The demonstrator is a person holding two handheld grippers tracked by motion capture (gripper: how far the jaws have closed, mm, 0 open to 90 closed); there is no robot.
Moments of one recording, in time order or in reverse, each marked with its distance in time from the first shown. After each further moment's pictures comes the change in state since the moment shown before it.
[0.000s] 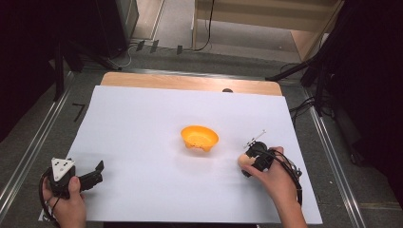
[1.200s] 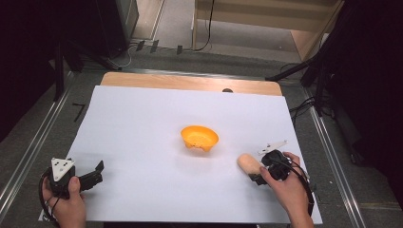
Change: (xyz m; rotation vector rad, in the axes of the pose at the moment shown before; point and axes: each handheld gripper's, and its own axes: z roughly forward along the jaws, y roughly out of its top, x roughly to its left) left arm 0.000 0.000 0.000 0.000 -0.004 -0.004; right arm -0.007 -0.044 -0.016 -0.205 0.034 0.007
